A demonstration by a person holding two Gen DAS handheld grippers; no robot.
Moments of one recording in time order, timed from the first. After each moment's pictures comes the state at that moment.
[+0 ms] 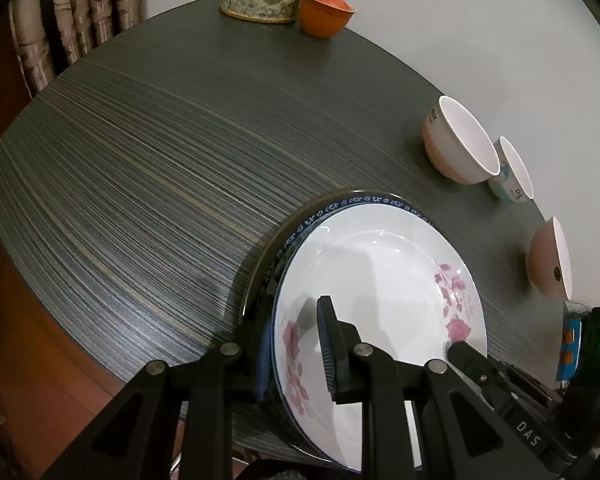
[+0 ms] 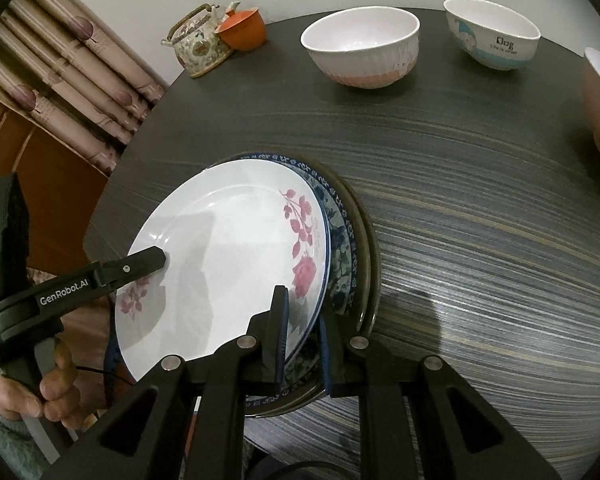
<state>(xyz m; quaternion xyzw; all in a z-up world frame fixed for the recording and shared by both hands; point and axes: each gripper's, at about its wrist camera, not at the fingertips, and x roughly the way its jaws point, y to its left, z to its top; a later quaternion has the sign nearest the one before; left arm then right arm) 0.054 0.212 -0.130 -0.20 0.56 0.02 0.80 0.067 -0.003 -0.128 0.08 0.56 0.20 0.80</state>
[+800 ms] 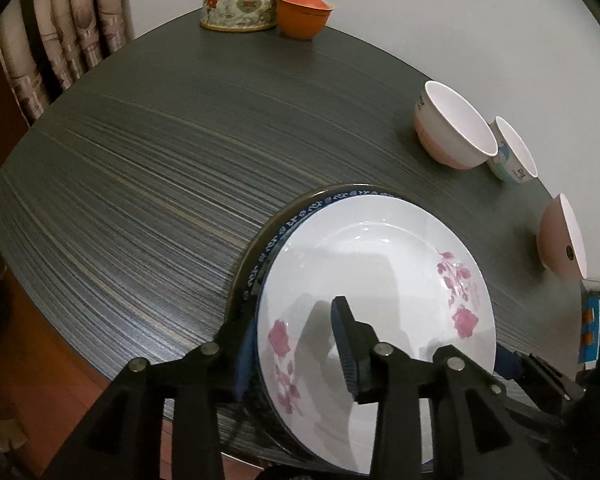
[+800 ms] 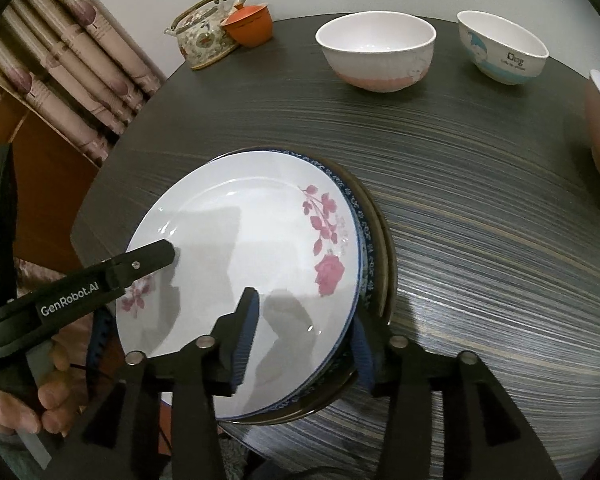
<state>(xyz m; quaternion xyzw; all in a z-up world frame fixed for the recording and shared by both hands) 0.058 0.189 -0.133 -0.15 0.56 0.03 0.82 0.066 0.019 -0.130 0.04 0.55 0.19 0.81</state>
